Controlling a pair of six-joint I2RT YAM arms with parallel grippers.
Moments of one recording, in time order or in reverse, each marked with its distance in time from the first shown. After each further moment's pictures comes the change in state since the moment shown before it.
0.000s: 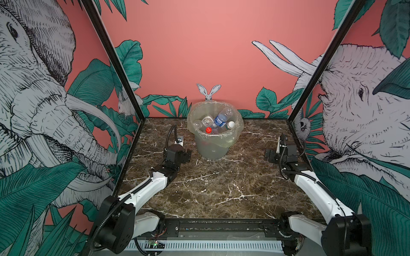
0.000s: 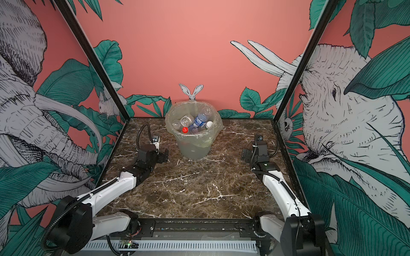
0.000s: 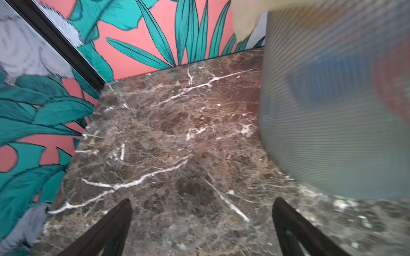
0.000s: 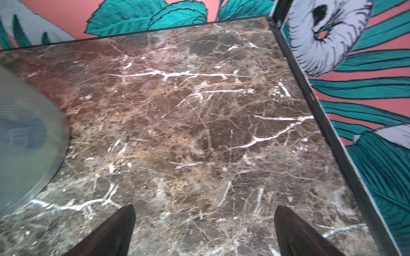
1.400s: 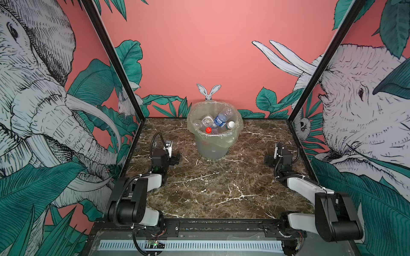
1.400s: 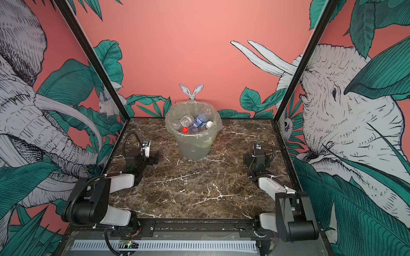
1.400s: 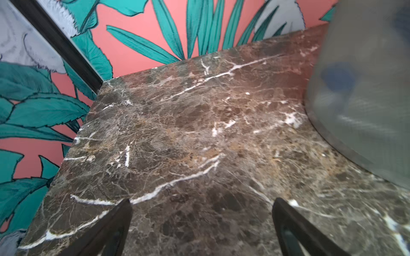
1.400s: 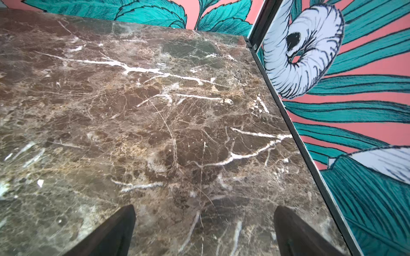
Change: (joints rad) left arm 0.369 0.253 -0.175 0.513 0.408 0.140; right arm -0.036 0.188 -0.283 0.617 0.099 -0.234
